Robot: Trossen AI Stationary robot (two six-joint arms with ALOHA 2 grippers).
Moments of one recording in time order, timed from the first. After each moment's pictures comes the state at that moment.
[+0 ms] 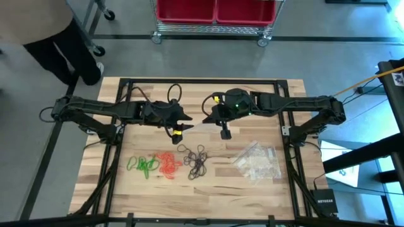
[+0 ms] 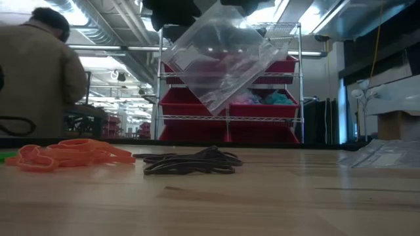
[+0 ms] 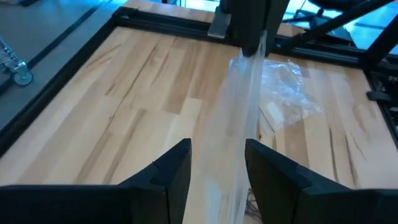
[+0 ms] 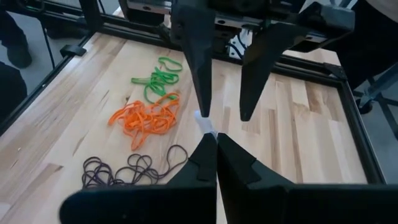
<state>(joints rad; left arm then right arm) -0.04 1.31 1.10 -0.34 -0.21 -0.17 -0.05 1.47 1.35 -0.42 -0.17 -0.24</state>
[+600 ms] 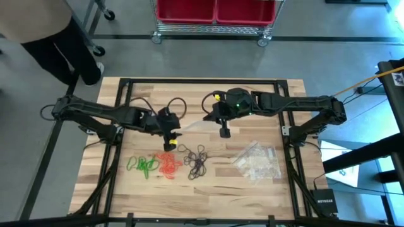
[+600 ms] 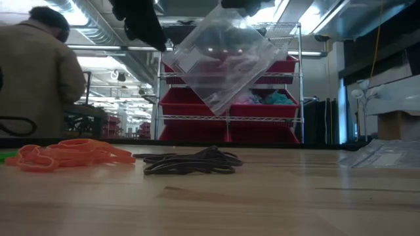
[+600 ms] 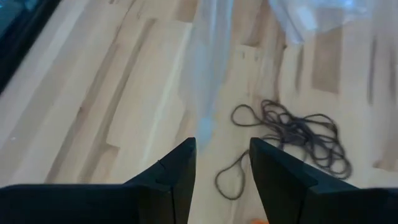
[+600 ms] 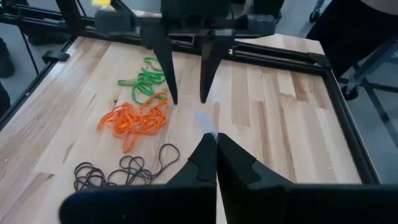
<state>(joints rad) -0.13 1.32 1.10 -0.66 -0.29 -0.28 -0.05 1.46 1.35 -0.43 -0.11 -0.18</state>
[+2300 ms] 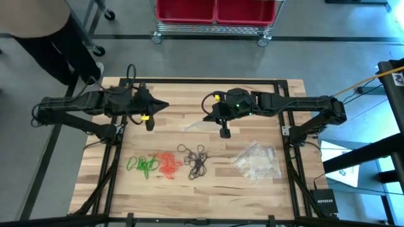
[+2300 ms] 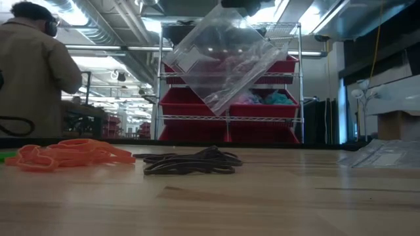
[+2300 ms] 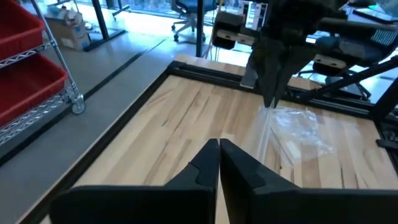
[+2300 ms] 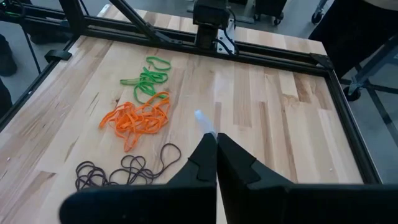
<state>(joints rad) -0.02 0.96 1.14 -0.55 -0.35 -0.15 -0.05 1.46 1.35 -0.43 -0.12 -0.18</state>
